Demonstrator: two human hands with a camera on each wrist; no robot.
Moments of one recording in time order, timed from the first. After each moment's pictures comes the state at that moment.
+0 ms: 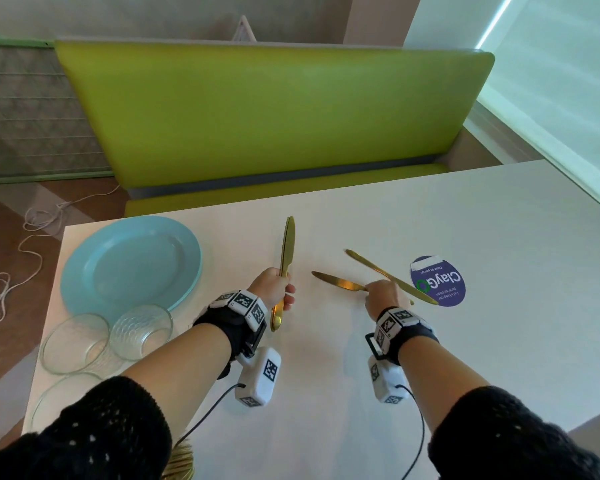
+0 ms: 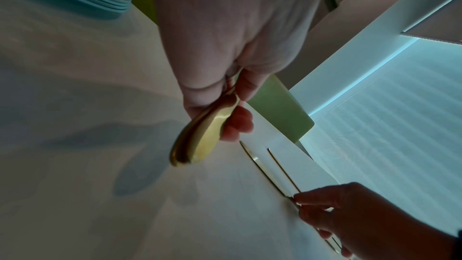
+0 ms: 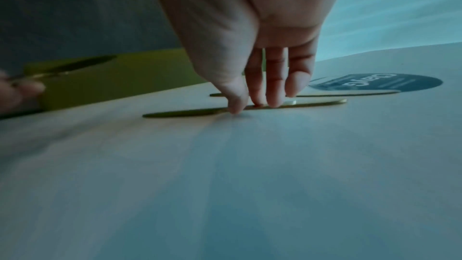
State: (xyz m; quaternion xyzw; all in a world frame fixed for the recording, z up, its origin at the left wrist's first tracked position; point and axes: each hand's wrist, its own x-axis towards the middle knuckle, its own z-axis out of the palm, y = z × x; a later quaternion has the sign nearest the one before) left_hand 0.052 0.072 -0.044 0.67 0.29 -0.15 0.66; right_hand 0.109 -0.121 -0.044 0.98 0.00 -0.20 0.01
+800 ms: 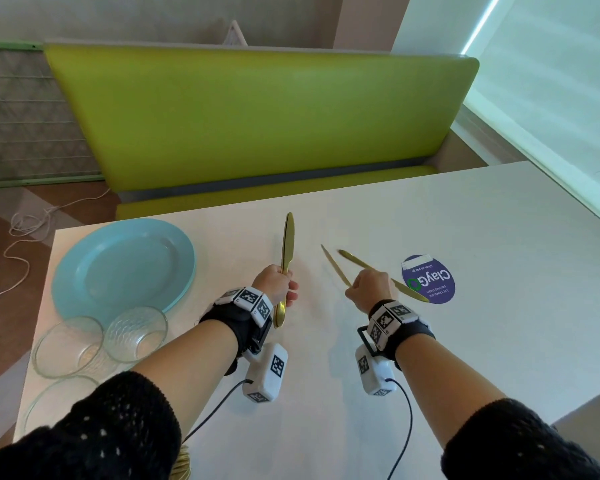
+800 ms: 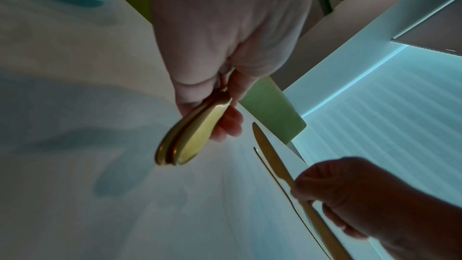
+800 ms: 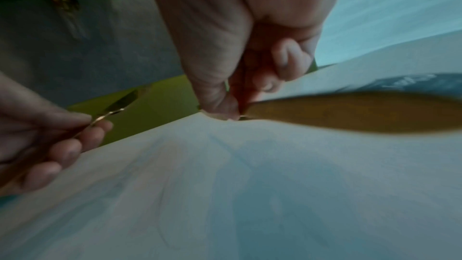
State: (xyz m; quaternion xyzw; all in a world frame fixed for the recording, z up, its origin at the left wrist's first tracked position) left_hand 0.059 0.060 -0.037 0.67 0.30 -0.15 0.66; right_hand 0.102 -0.107 -0.023 0.98 -0.04 -0.16 -0.10
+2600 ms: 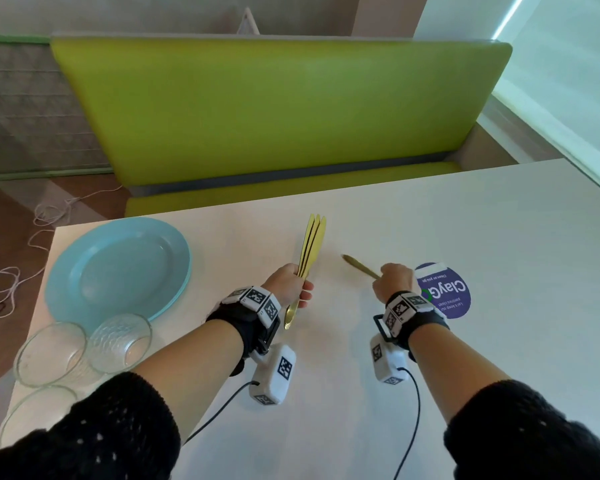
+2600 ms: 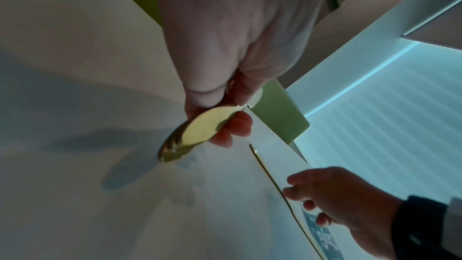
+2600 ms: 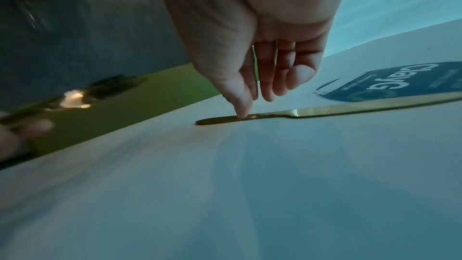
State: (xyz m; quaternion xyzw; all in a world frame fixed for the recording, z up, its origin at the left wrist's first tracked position) left_hand 0.086 0.040 -0.041 0.68 0.27 -0.18 0.66; right_hand 0.163 -0.137 -0.042 0.98 -0.03 -0.18 -0.03
